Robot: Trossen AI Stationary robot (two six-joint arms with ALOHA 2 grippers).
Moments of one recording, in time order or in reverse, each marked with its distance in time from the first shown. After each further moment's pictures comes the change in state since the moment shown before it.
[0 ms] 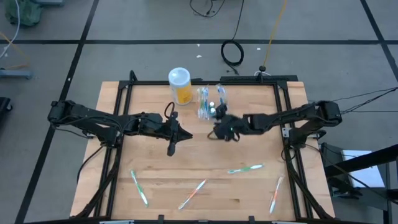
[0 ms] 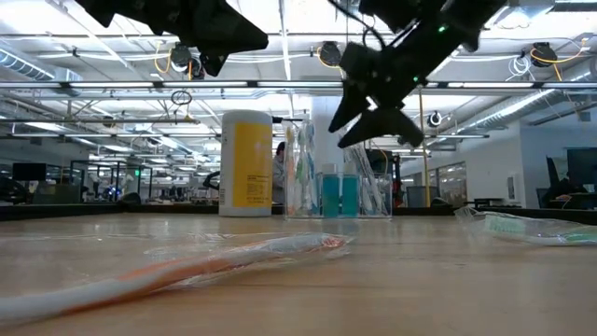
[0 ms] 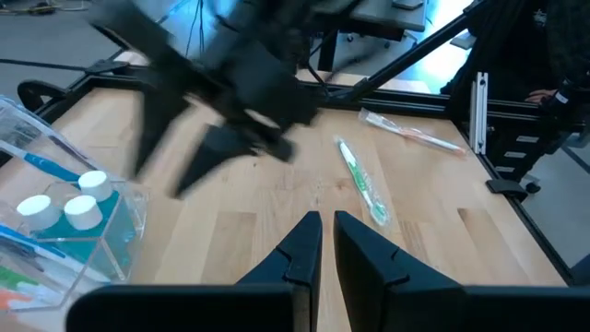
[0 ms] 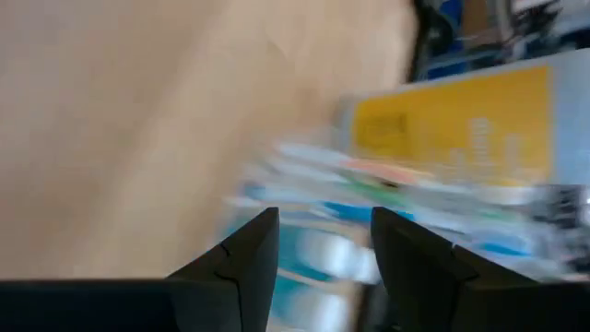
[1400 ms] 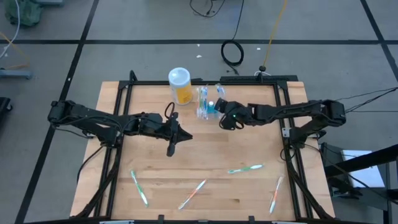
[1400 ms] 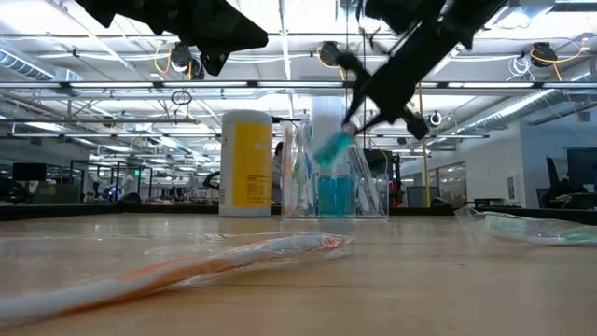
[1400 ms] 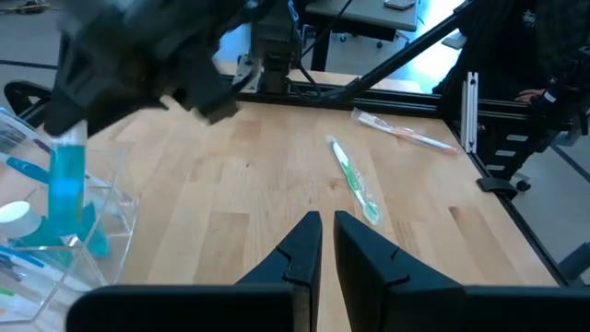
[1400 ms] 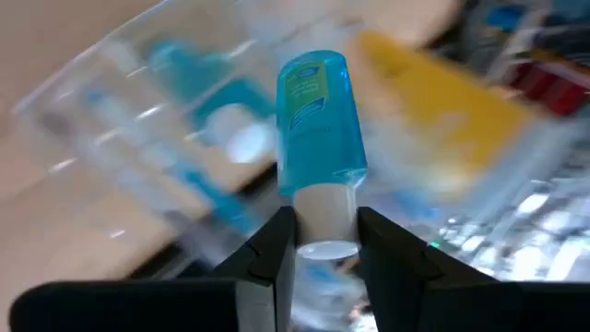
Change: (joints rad) left arm 0.000 0.000 0.000 0.002 0.021 0.001; right arm -0.130 -0.069 0.001 -0.050 0.087 -0.845
